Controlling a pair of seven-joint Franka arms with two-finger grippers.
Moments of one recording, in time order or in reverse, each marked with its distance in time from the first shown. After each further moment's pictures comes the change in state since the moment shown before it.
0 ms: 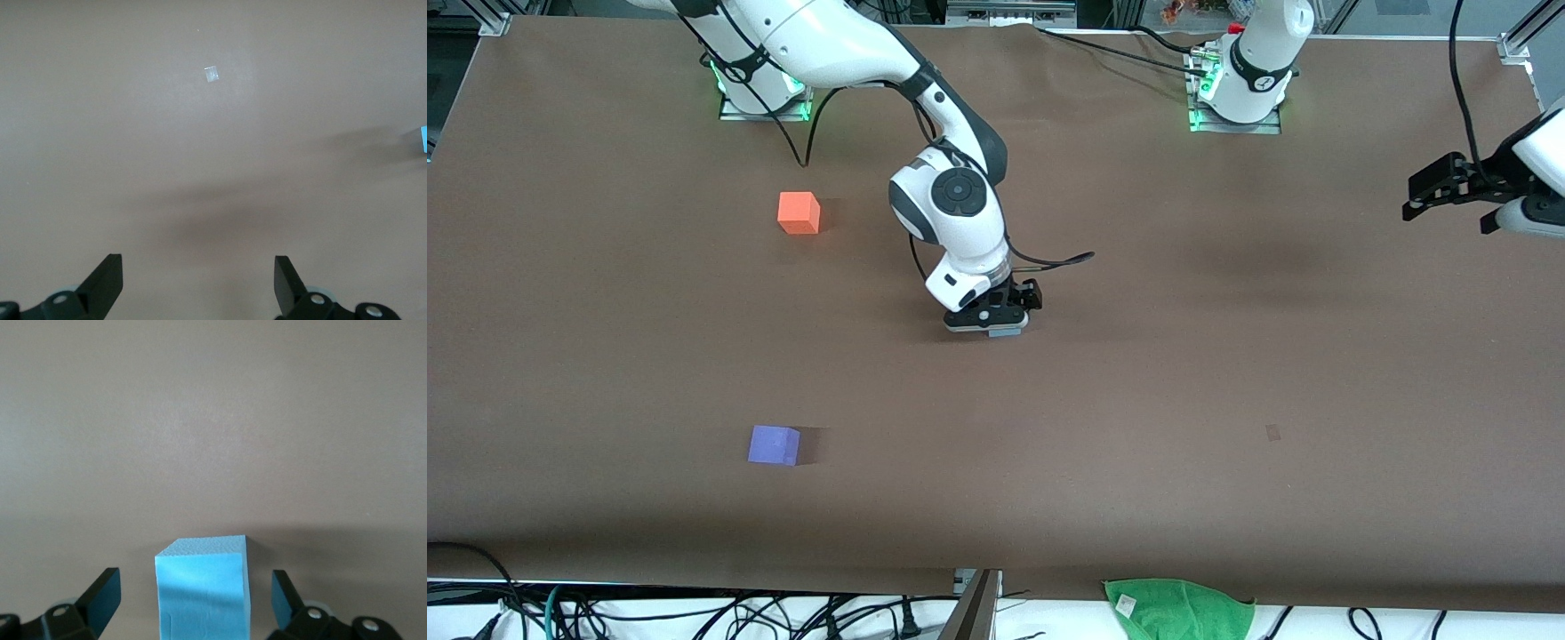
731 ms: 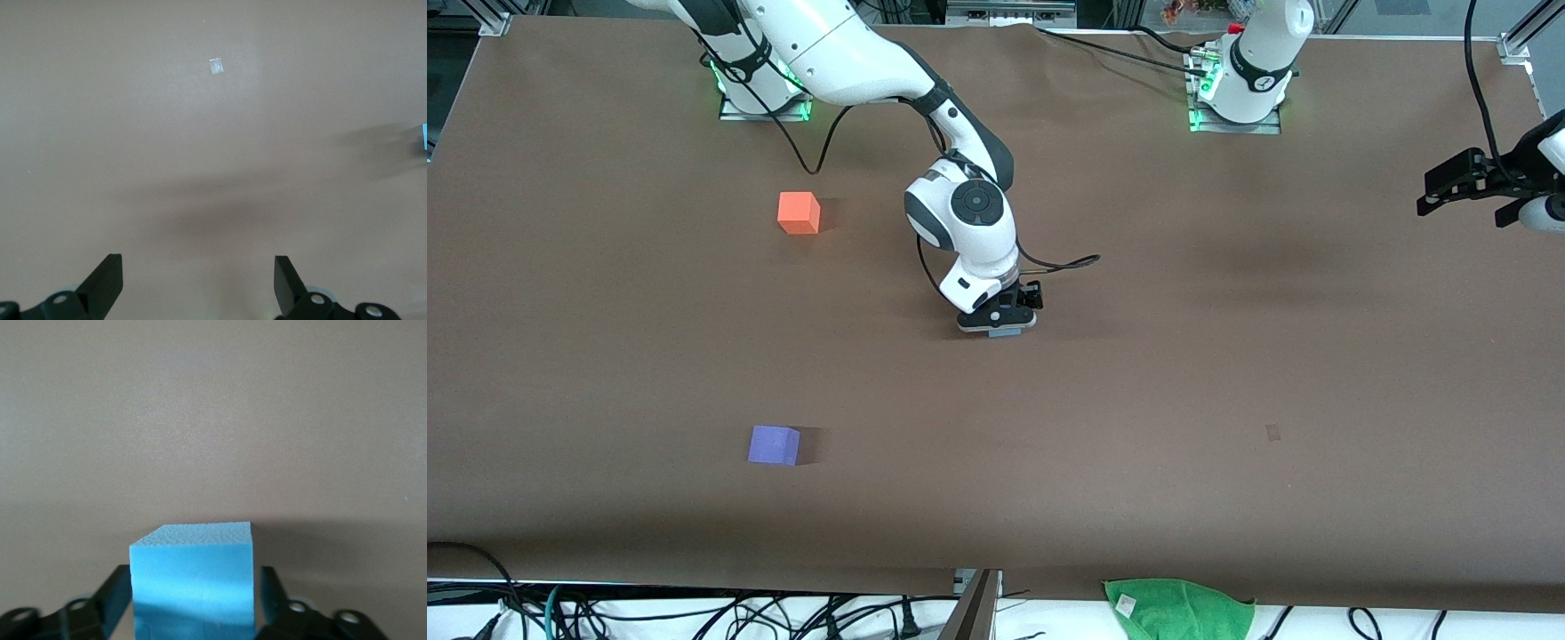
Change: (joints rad) left arm 0.024 0.020 -0.010 0.028 -0.003 -0.034 -0.001; right arm 0.019 0.060 -0.001 0.007 -0.015 0.020 0.006
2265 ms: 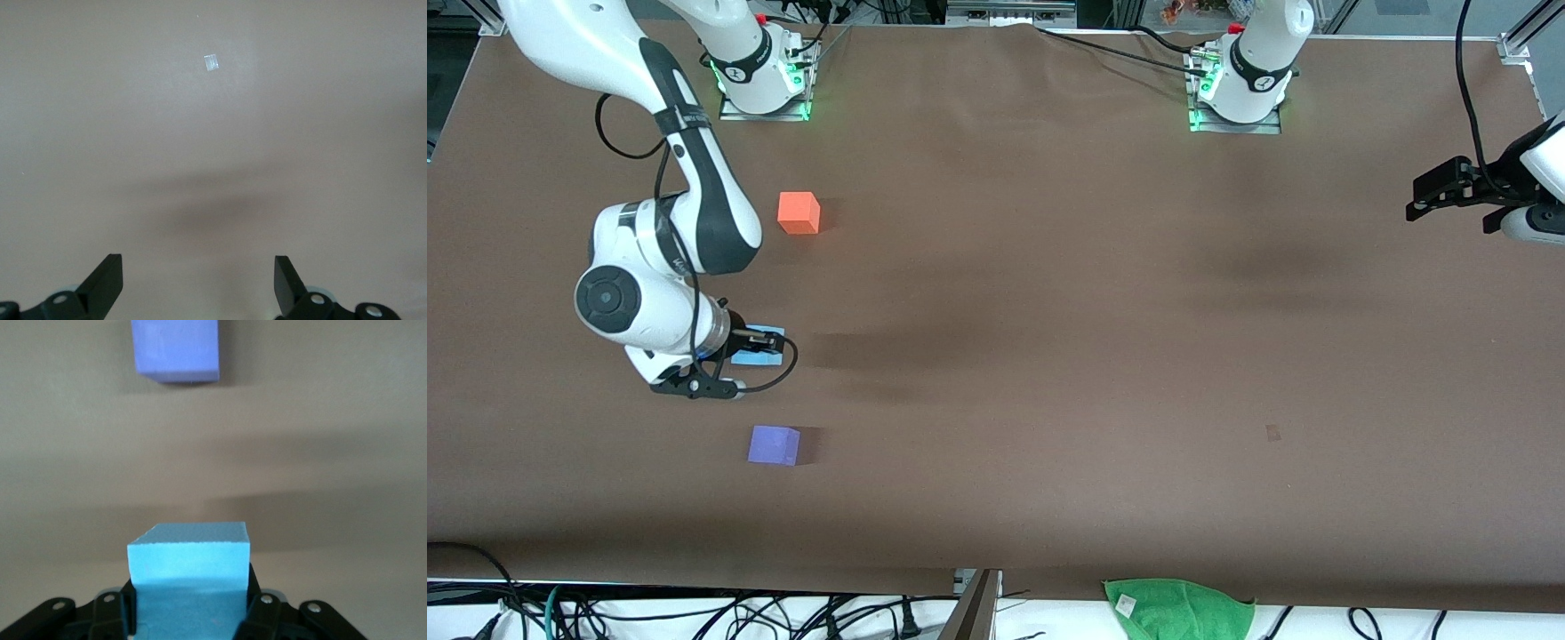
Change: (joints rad) left arm -0.002 0.016 -0.011 0.002 0.000 -0.001 0.000; right arm -0.550 -0.365 -0.047 -0.292 0.132 -0.334 -0.548
